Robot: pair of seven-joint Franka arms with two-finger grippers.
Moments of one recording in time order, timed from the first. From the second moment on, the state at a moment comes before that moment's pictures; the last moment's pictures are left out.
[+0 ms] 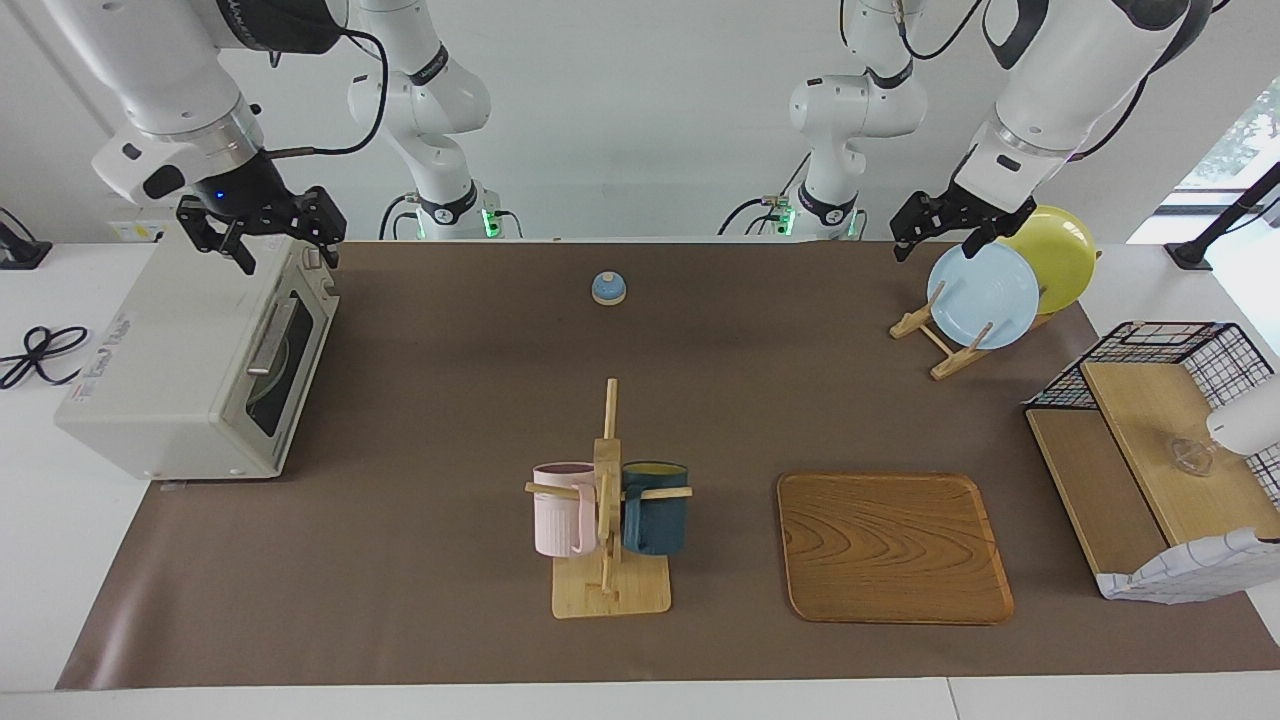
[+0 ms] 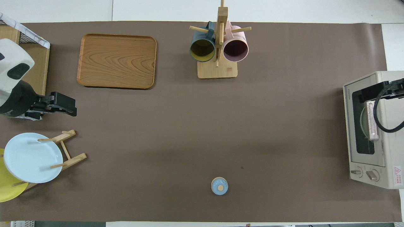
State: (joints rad) left arm -0.11 -0.04 -0.06 -1.61 -0.06 1.46 -0.18; right arm 0.01 0.01 -0.04 -1.53 -0.02 1.49 -0.12
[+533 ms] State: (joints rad) left arm -0.11 -0.04 -0.06 -1.61 -0.06 1.46 -0.18; right arm 0.01 0.01 -0.04 -1.53 -0.02 1.49 -0.12
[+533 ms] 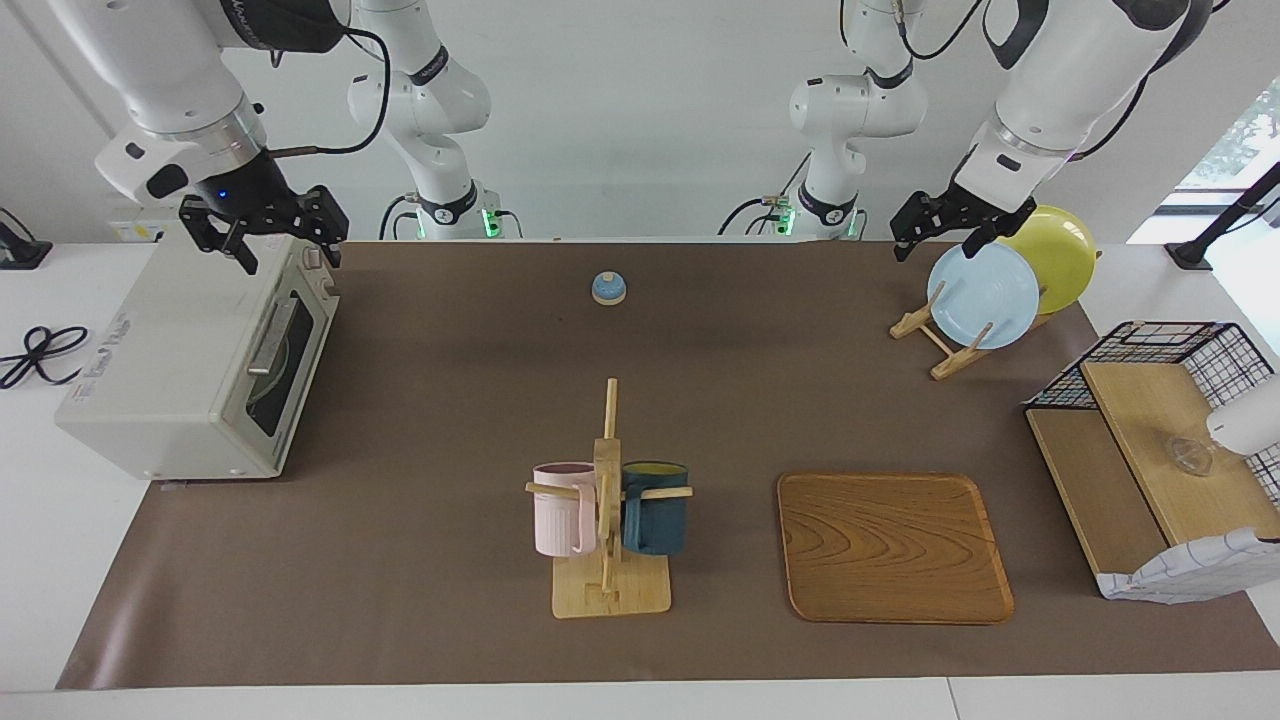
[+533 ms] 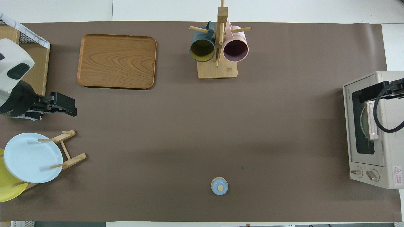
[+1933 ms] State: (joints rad) left arm -0.11 -0.04 -0.07 -1.61 -0.06 1.46 -0.18; right arm -0.03 -0.11 -0.05 -1.96 -0.19 1.81 -0.10
